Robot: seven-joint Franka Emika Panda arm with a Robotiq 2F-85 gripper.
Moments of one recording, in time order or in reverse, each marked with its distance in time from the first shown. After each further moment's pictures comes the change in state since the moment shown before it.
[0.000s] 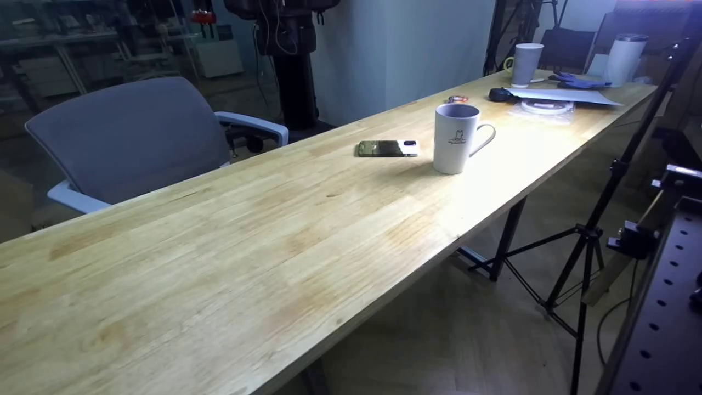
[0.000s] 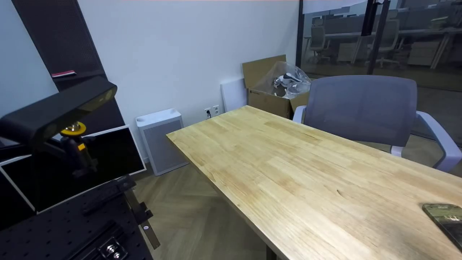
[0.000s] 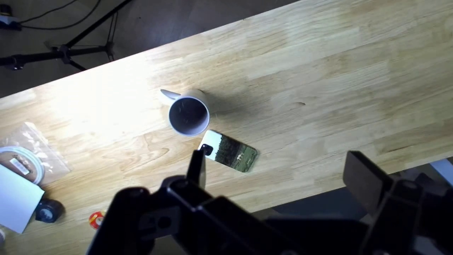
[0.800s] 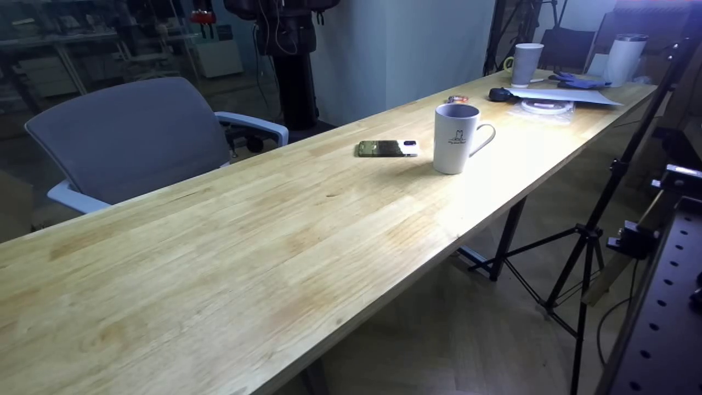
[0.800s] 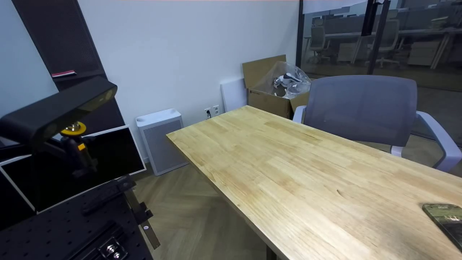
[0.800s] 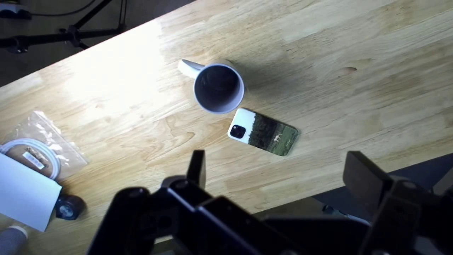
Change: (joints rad) arm -0.043 0.213 -0.033 0.005 -0.003 0.250 -0.001
